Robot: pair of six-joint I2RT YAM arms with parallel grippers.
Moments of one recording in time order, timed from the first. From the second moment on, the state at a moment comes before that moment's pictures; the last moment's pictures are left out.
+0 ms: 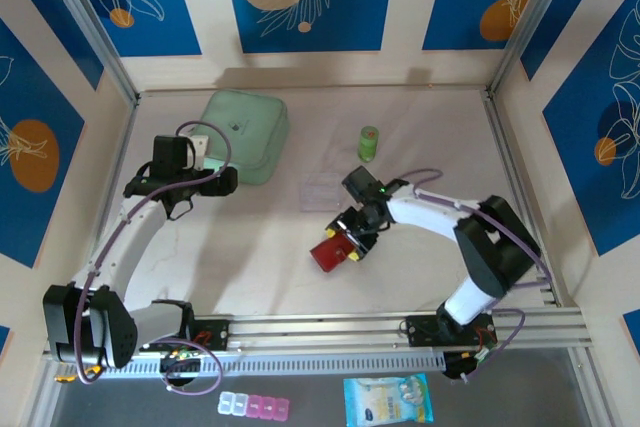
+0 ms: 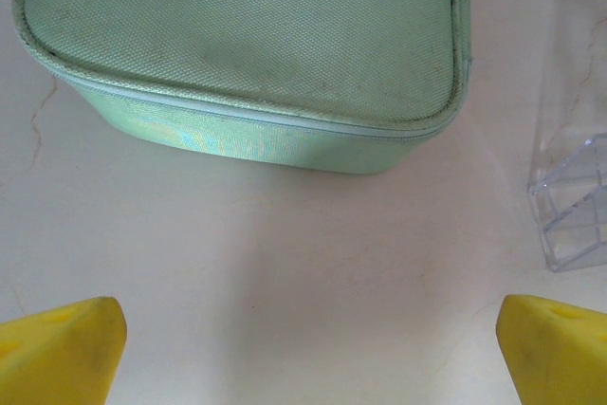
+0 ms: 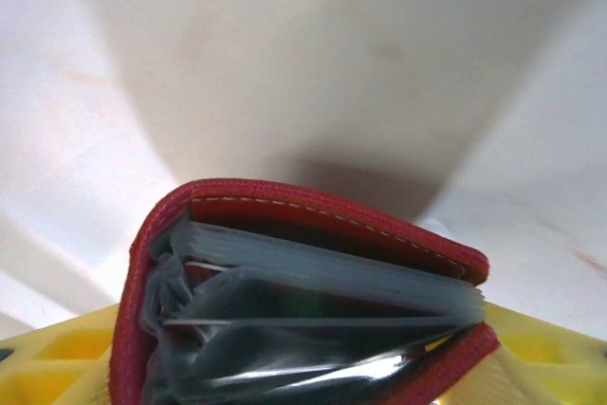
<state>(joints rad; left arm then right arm) -0.11 1.19 0.93 -0.58 0.14 -0.07 0.66 1.64 0.95 -0.64 -0.44 1.33</state>
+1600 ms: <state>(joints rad) -0.56 1.20 0.77 -0.43 0.38 -0.66 0.77 1.68 1.17 -0.81 -0.32 0.75</state>
